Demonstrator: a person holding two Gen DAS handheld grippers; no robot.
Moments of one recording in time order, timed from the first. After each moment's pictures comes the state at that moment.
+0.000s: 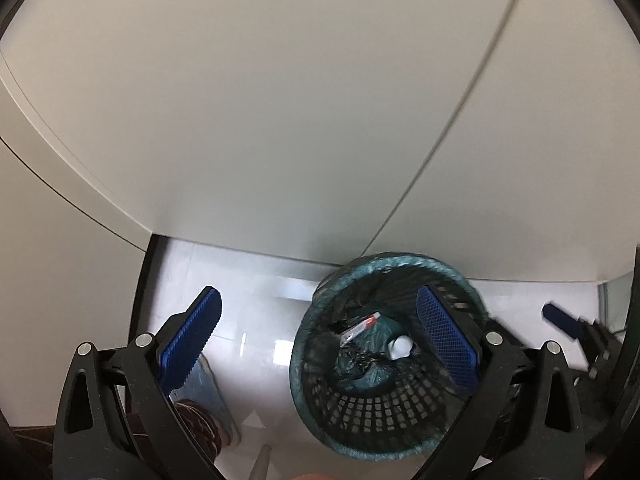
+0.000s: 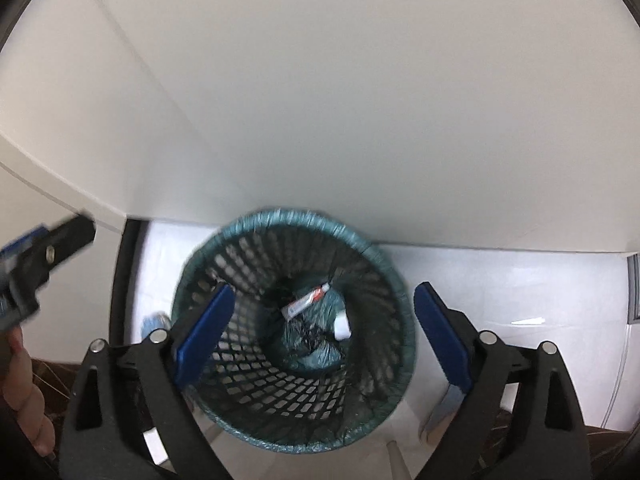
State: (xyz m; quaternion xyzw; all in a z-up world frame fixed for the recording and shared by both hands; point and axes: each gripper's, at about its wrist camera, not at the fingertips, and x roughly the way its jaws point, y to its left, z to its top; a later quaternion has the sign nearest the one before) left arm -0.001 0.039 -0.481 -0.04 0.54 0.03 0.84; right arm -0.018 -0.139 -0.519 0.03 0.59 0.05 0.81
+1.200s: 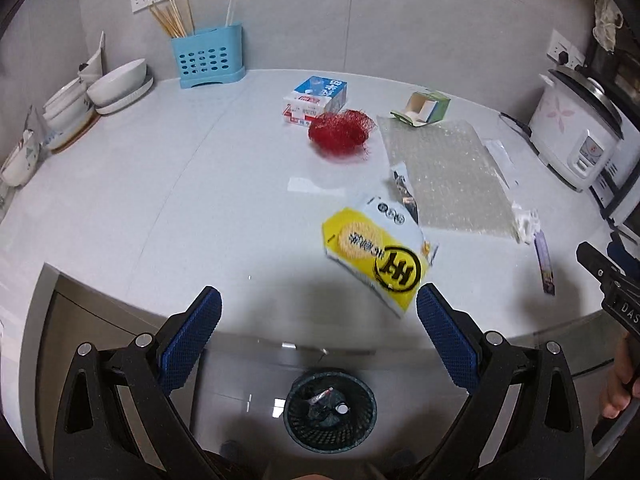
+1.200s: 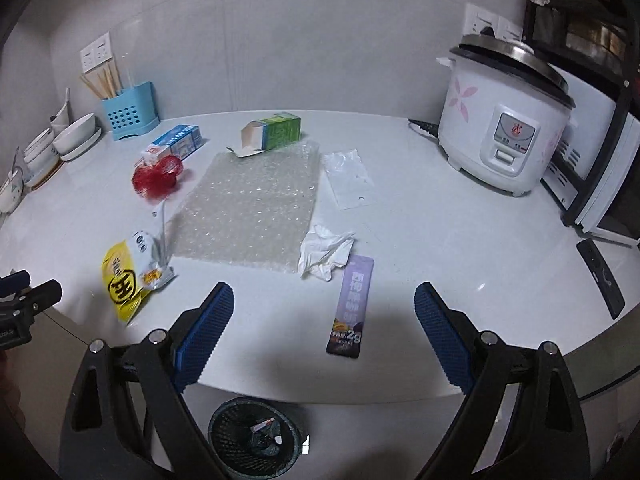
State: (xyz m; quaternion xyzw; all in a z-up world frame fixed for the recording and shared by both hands) left arm 0.076 -0.010 0.008 -0.03 0.45 0.02 0.89; right arm 0.081 -0.275 0.022 0.00 0.41 0.00 0.91
